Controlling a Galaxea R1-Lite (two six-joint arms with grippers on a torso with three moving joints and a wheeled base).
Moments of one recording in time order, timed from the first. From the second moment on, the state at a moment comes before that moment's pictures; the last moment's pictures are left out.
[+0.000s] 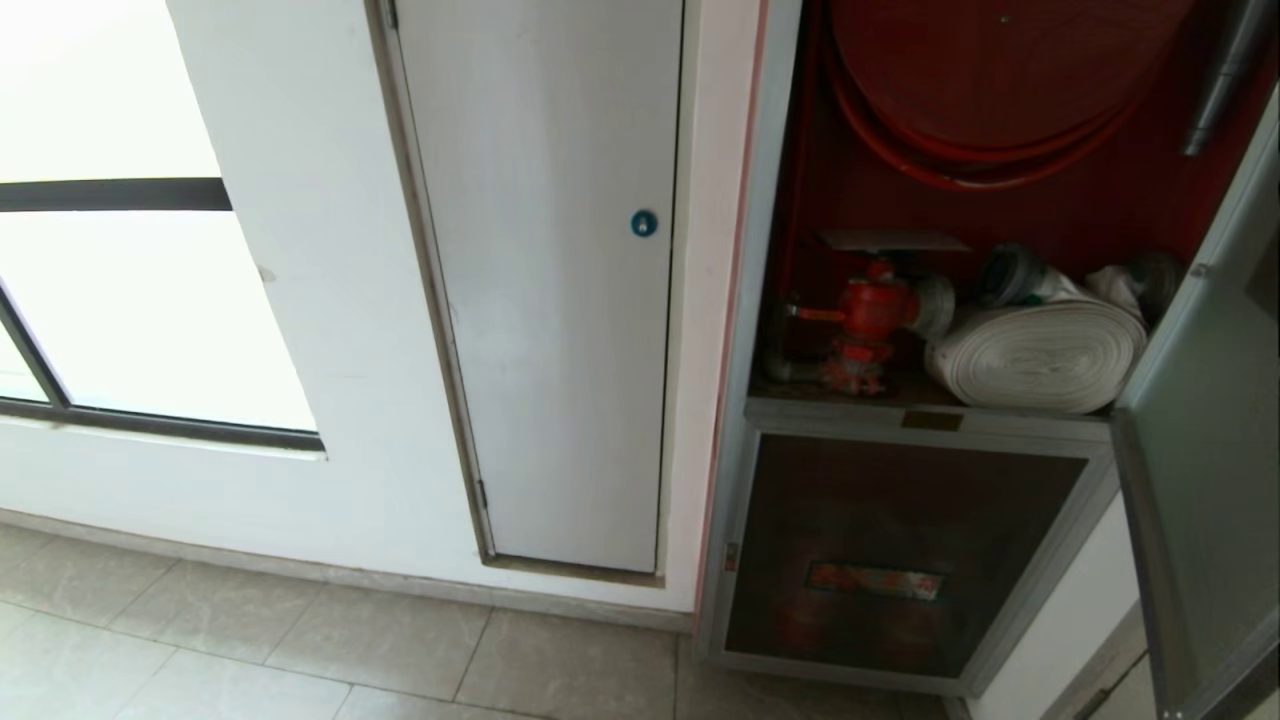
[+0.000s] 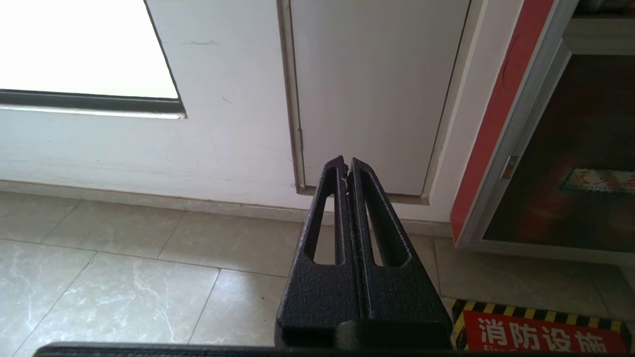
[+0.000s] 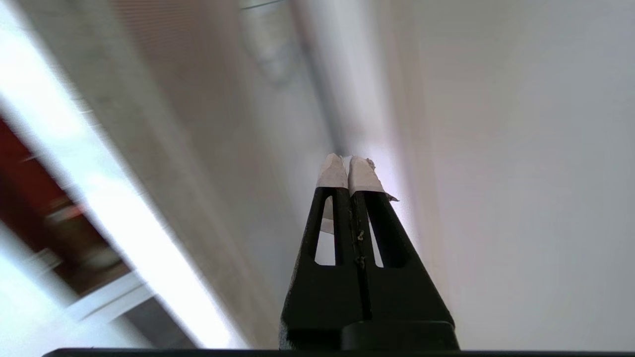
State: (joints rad) left arm -0.01 0.00 0.00 0.02 -0.01 0.01; right arm -0.60 0.88 -0.20 -0.84 -0.07 0.28
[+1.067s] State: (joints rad) left arm -0.01 0.00 0.00 0.02 -0.01 0.01; right arm -0.11 1.32 -0.52 -0.85 0.15 0.31
